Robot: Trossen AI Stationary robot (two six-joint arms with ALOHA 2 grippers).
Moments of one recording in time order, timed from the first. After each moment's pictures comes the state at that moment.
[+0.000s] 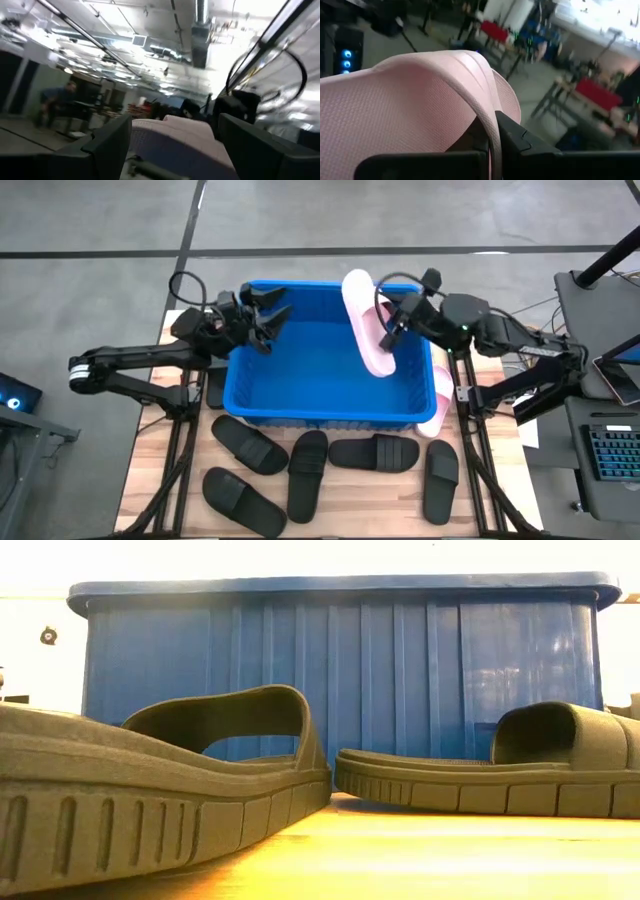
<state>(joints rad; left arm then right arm) 0.20 1.09 0.96 0.67 -0.16 -0.19 -0.03 1.25 1.54 -0.46 0.68 -0.30</state>
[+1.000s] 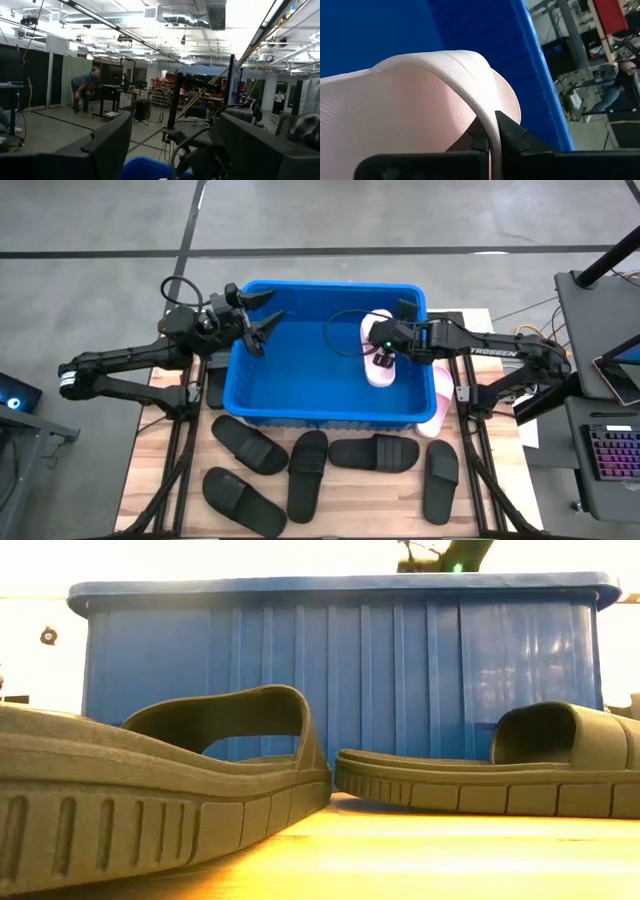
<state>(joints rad) 0.22 0.96 0.94 0.38 -0.20 -0.07 -0.21 1.37 1.20 -0.73 0.70 -0.24</state>
